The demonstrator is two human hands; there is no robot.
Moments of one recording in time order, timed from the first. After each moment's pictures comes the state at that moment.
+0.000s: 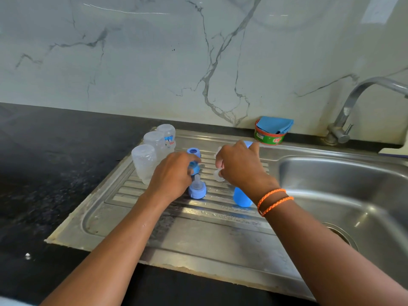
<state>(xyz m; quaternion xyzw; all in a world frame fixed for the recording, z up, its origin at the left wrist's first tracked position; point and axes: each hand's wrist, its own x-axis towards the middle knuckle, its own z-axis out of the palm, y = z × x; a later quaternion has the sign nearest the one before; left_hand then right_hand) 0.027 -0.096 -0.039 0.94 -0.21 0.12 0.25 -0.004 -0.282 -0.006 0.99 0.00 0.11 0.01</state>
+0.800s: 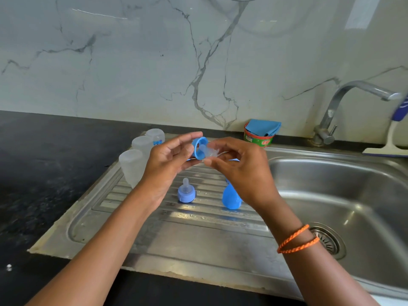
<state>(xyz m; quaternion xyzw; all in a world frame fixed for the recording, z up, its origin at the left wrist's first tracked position) -0.004 -0.109 -0.002 0.64 -0.27 -0.01 0.72 -0.072 -0.293 0.015 0.80 0.07 0.24 -0.54</state>
